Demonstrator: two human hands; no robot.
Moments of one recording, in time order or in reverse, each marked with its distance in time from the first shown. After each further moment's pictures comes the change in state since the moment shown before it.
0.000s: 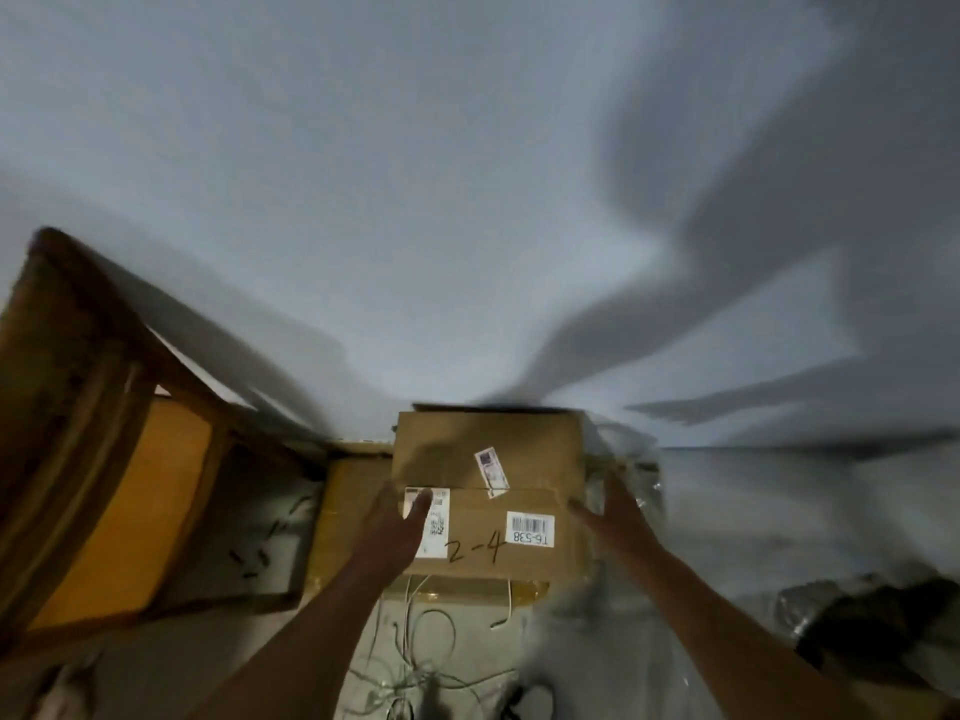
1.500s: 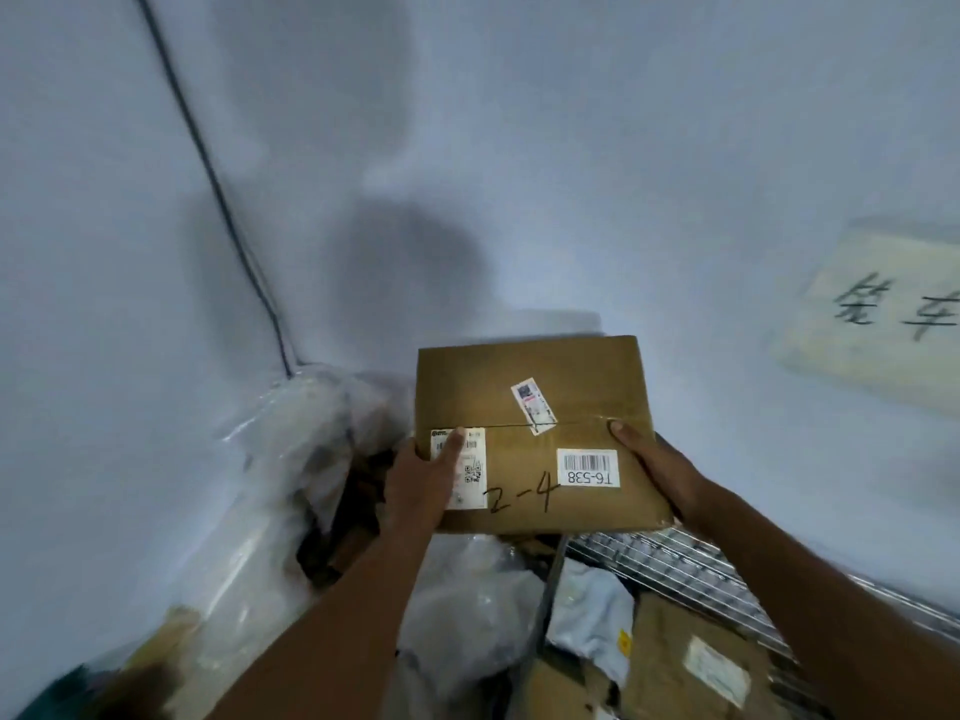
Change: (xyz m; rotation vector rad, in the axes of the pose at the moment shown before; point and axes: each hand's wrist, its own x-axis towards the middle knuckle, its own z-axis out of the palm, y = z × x) left_hand -0.842 0.299 0.360 0.039 -0.508 0.846; right_hand -0.918 0.428 -0.302 1.069 0.981 0.203
